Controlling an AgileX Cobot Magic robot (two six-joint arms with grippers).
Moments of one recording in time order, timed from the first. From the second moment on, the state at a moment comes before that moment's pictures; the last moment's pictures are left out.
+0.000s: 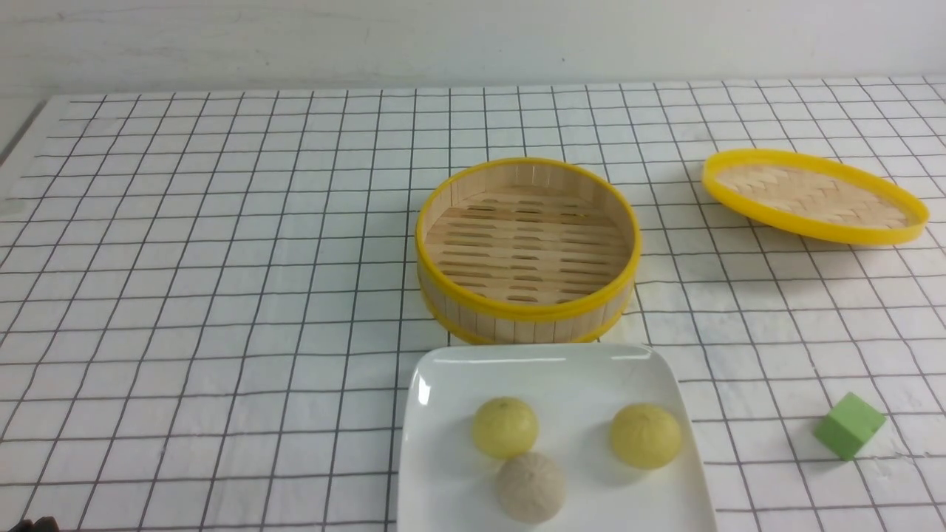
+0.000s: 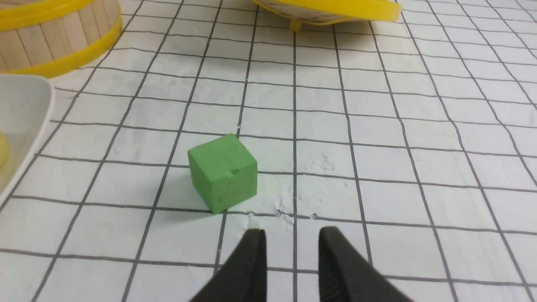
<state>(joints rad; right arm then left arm) 0.04 -0.01 0.01 -0.04 0.42 0.01 0.00 -0.01 0.03 0.06 0.37 -0.10</state>
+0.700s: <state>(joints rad) 0.04 -0.01 0.01 -0.04 0.42 0.01 0.00 -0.01 0.03 0.06 0.37 -0.10</state>
